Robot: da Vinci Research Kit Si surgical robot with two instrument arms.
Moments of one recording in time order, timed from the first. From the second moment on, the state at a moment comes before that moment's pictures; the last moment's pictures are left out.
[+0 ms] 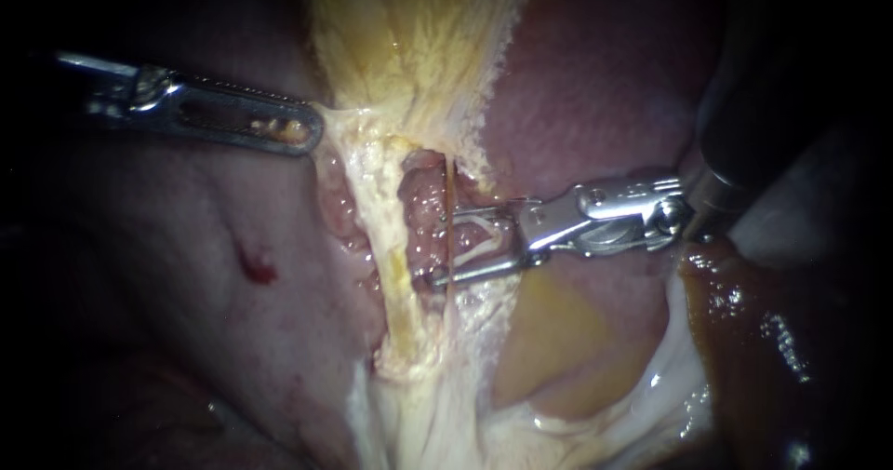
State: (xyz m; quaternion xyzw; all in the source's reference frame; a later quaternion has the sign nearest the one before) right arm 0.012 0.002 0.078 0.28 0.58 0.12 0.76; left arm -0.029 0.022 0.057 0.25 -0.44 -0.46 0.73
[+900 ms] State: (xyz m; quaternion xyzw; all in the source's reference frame) right arm 0.007 0.002 0.076 0.28 0.58 0.12 0.76; left arm -0.029 0.022 0.057 0.25 -0.44 -0.46 0.73
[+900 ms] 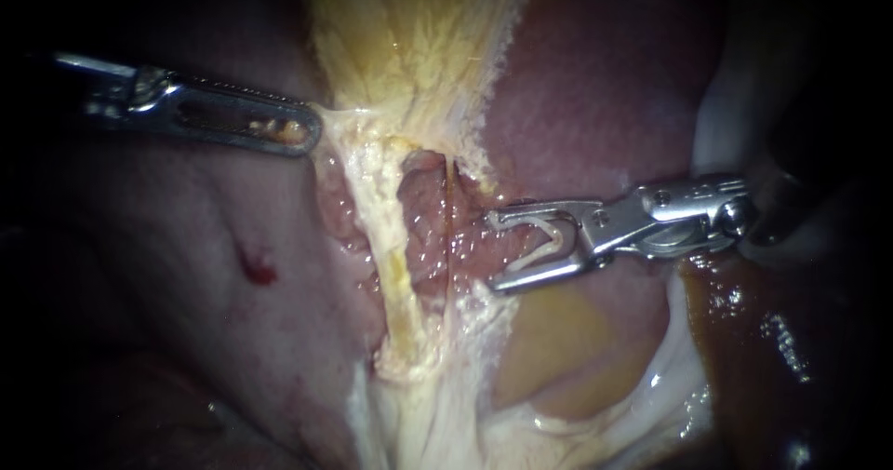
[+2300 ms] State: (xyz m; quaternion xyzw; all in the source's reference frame) right arm 0.010 -0.001 0.071 0.29 0.58 0.11 0.75; left arm -0.029 0.022 0.057 0.25 -0.44 -0.46 0.73
